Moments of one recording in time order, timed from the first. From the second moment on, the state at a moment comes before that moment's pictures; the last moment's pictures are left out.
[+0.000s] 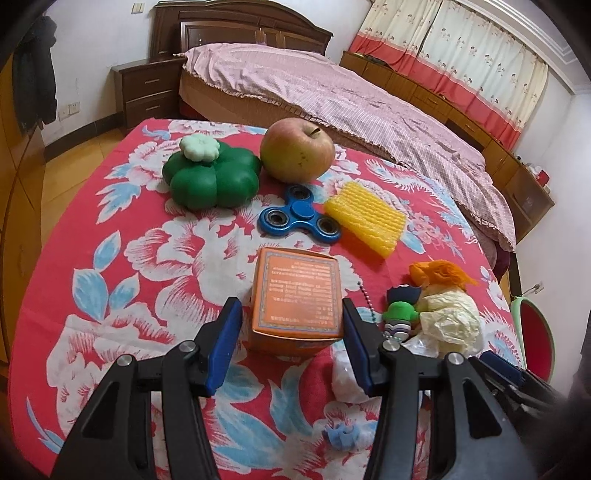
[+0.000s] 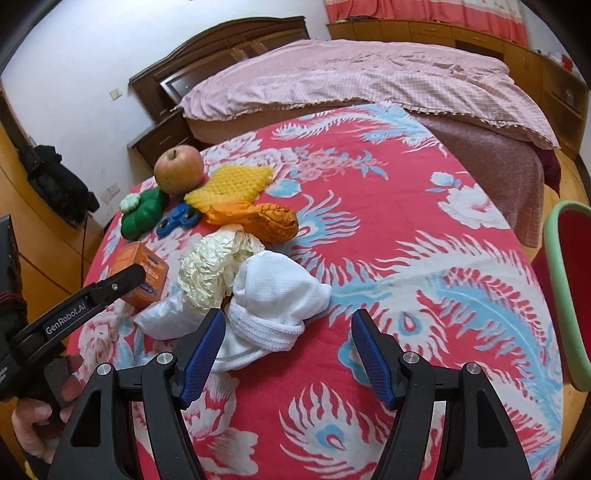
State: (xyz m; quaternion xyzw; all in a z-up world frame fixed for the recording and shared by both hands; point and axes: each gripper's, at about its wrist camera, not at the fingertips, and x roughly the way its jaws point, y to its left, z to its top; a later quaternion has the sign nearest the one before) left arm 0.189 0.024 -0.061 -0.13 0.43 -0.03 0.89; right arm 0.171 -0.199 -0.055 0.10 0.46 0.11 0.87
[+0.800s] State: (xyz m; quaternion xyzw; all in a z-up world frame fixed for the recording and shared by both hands) left arm 0.184 0.019 -0.060 -0.14 0.42 -0.05 0.90; right arm 0.167 -0.195 -0.055 0.10 0.45 0.13 0.88
